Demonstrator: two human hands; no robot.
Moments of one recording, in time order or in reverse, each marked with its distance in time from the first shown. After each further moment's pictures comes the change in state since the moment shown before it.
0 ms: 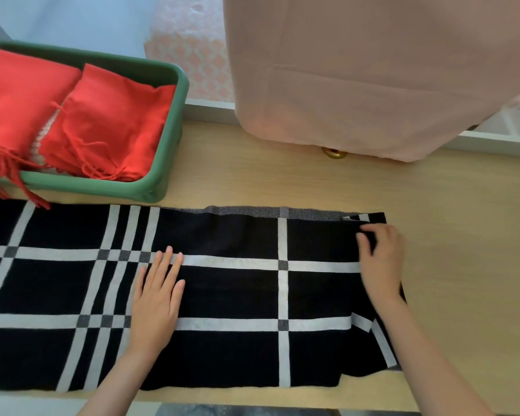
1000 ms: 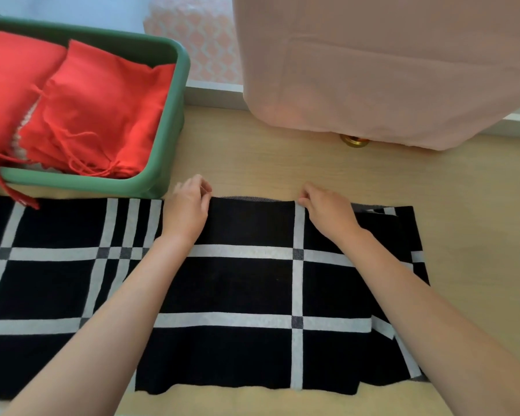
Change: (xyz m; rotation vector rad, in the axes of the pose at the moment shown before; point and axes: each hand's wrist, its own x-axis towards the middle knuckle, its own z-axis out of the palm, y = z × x) left_hand 0.170 0.035 -0.016 -0.175 0.052 -0.031; right_hand 0.067 -0.093 0.072 -0.245 -0.563 -0.370
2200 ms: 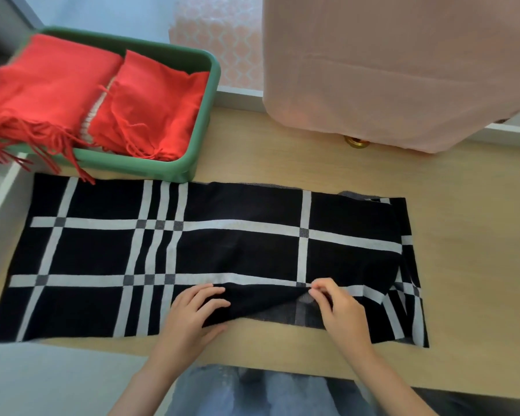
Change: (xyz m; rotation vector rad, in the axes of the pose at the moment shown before) left_hand -0.238 -0.033 -0.022 0.002 -0.206 0.290; right_hand -0.213 -0.043 0.048 0.394 0.193 0.140
